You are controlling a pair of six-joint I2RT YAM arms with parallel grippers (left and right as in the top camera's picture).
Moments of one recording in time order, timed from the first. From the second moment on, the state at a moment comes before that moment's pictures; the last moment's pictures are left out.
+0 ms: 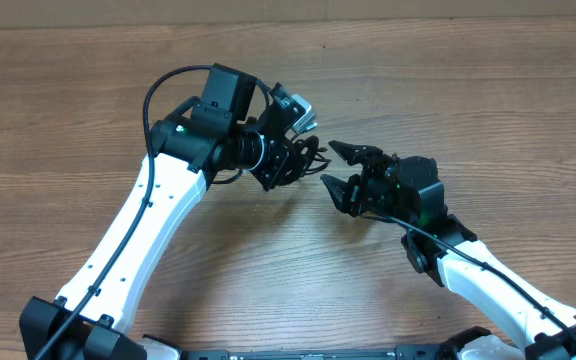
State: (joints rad) left arm -0.40 1.57 1.43 -0.88 0.57 0.24; right arm 0.41 1.34 0.55 0.42 -0.37 2.06
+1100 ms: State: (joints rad) left arm -0.41 1.57 1.43 -0.82 0.43 0.18; right arm 0.42 1.50 0.55 0.56 -0.44 1.60
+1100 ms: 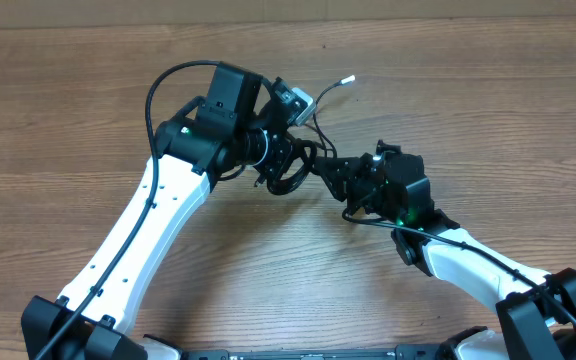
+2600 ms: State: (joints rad) left arm -0.37 1.60 1.43 -0.93 0.31 -0.51; right arm 0.43 1.41 0.63 0.29 -0.41 1.22
